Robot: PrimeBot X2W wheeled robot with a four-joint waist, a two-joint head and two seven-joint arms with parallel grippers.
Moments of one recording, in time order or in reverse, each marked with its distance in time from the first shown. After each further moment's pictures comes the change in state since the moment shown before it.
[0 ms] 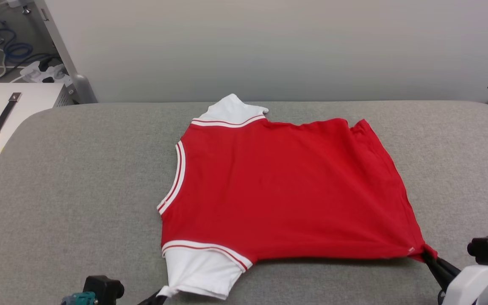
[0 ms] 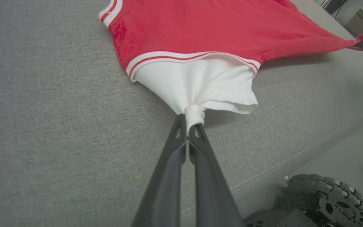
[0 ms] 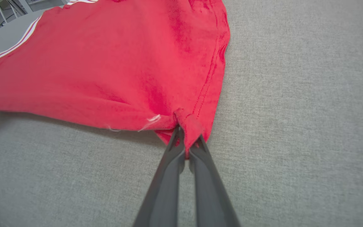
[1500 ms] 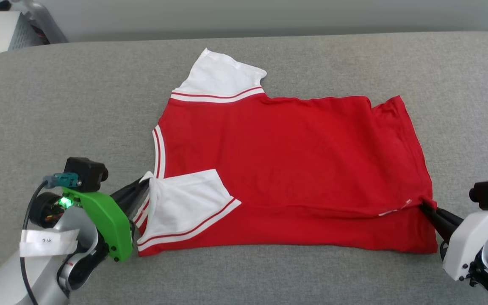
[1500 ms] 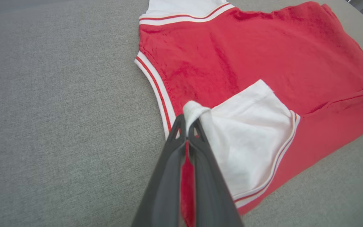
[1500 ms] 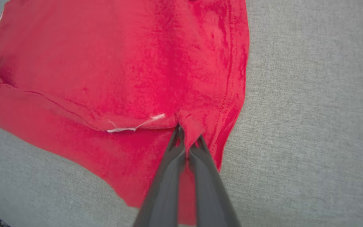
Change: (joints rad) left arm -0.425 0.047 -0.007 0.061 -0.038 0.000 0.151; right arm 0.017 0.006 -0.259 -0.384 -0.119 -0.006 0.393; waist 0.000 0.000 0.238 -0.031
